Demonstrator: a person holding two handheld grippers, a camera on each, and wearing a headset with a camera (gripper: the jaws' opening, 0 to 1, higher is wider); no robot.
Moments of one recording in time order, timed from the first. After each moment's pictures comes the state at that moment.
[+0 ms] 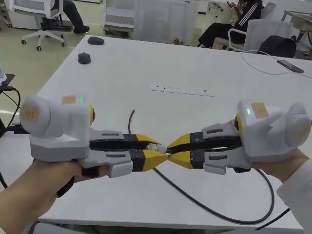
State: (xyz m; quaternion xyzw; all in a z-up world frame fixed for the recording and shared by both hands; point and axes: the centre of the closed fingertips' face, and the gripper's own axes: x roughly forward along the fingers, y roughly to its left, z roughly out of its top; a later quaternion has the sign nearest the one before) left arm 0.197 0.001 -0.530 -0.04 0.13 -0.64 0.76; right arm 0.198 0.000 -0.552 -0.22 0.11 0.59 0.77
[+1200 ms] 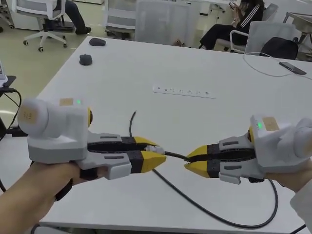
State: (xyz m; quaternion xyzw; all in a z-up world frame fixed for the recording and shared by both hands) left arm 0.204 0.003 -0.531 -0.06 0.14 -0.63 0.76; right arm 0.208 -0.040 -0.583 -0.21 0.16 0.55 0.79
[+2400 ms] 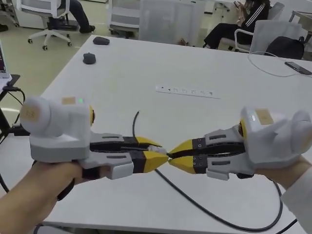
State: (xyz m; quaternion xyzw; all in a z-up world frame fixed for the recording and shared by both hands) left arm 0.208 0.006 -0.534 -0.06 0.16 -0.62 0.76; right arm 0.204 0.005 -0.558 -0.21 0.11 0.60 0.77
